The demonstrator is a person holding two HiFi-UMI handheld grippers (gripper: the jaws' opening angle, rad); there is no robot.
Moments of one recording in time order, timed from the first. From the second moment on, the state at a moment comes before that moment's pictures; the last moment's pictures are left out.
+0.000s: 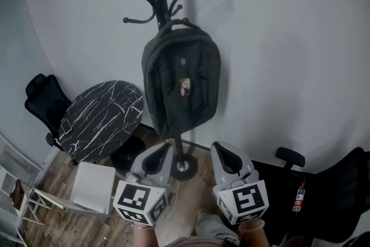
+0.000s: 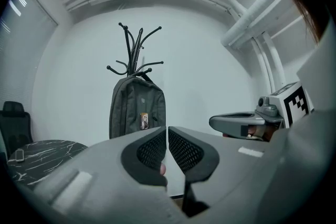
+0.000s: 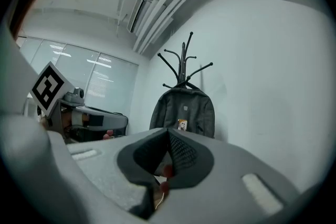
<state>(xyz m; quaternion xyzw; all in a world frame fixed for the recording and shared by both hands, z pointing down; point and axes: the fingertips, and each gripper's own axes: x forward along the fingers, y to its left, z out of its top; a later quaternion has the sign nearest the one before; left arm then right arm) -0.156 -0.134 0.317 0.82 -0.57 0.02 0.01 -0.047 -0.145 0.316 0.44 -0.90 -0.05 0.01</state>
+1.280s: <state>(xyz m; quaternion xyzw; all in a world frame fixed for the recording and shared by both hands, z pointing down) -0.193 -0.232 0.313 0.73 -0.68 0.01 0.03 -0.025 -0.293 0.312 0.39 -0.92 -0.07 0.02</state>
